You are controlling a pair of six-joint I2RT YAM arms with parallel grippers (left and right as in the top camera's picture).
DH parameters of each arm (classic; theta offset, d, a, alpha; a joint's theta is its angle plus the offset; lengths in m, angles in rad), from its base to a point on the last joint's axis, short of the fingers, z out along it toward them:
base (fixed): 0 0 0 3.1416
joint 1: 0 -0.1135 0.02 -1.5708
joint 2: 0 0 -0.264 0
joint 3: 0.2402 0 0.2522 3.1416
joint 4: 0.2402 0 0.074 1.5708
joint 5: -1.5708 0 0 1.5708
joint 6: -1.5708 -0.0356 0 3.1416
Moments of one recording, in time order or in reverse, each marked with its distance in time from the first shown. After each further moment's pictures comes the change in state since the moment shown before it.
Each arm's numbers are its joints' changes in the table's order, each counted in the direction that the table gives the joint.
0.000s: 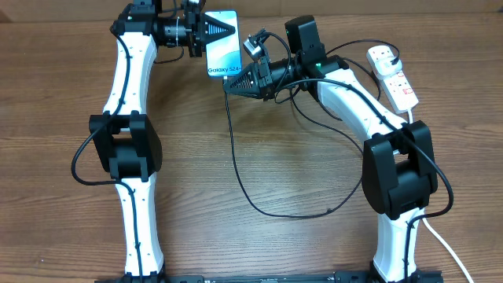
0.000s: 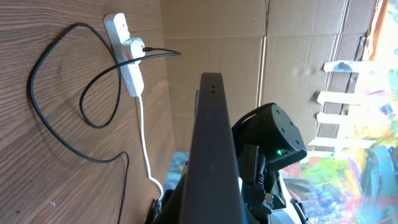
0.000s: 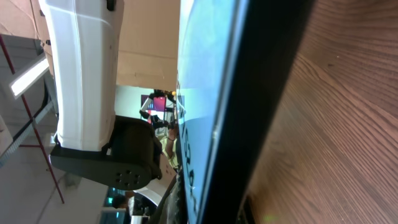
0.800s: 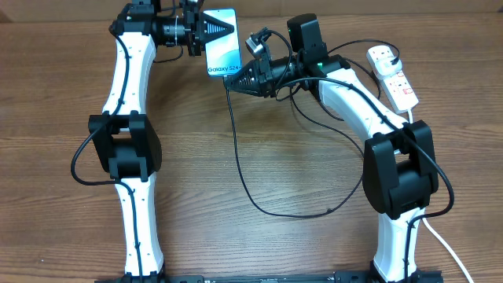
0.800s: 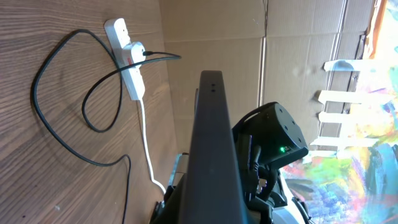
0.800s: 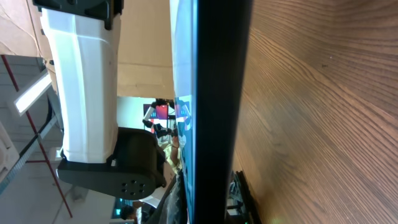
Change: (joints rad) left arm -0.002 0.000 0.000 -0.016 0.000 -0.008; right arm 0.008 0.000 -0.002 -0.051 -0.025 -0.096
